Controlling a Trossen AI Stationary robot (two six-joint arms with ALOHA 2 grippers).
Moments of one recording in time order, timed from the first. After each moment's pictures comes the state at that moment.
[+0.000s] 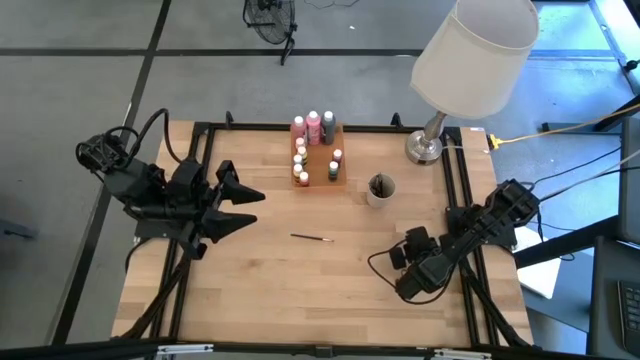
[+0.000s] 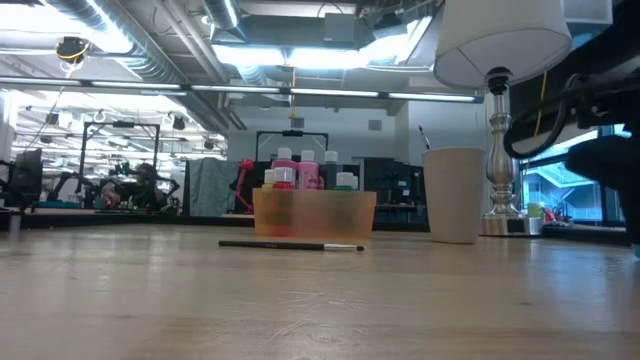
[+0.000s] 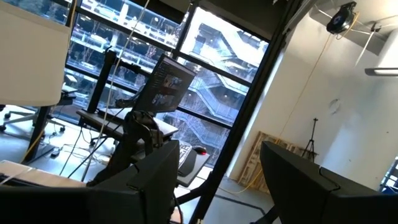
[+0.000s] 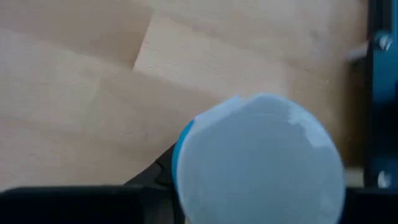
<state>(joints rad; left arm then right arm) -0.61 1.12 1.41 -0.03 -0.55 -0.29 0.75 1.76 0.89 -1.16 0.36 2.08</state>
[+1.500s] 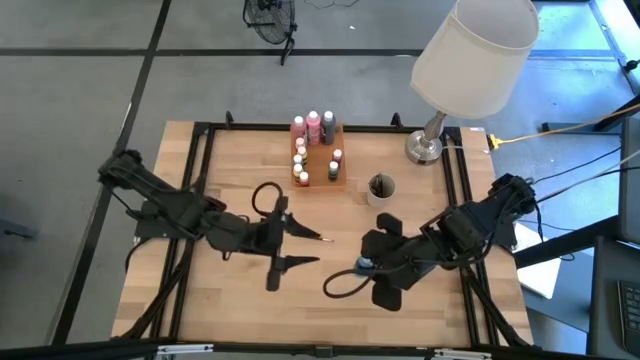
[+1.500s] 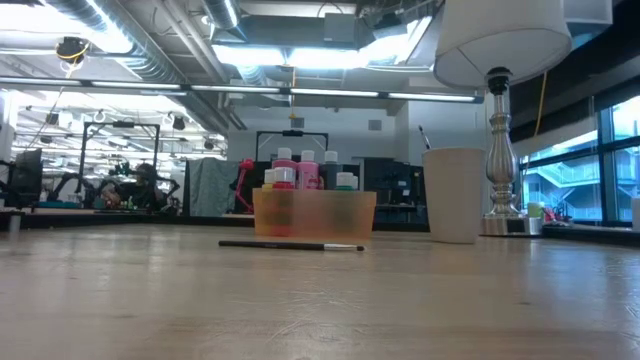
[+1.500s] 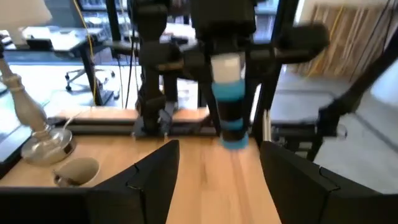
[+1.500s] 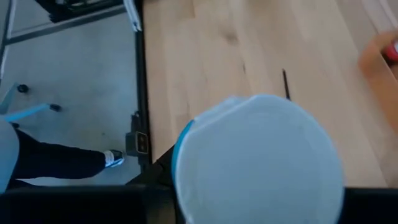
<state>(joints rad) -0.51 1.41 1.41 -0.24 -0.48 -0.17 0.59 1.77 2.09 -1.27 0.28 0.70</state>
